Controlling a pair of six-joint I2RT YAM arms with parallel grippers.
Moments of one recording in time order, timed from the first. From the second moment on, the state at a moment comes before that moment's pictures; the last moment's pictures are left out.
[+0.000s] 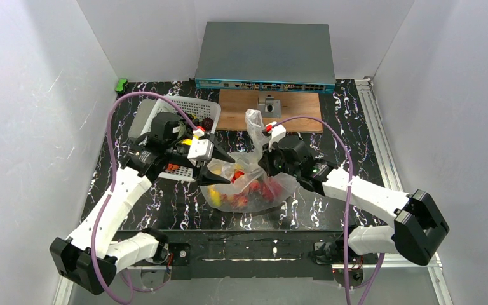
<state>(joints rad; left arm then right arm) -0.43 1.06 1.09 -0.65 1.22 0.73 0.83 1.27 0.81 -0.06 0.02 0.26</state>
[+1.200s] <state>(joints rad) -0.46 1.19 1.12 -0.25 0.79 -0.05 0.73 1.02 0.94 -0.29 -0.10 -0.02</state>
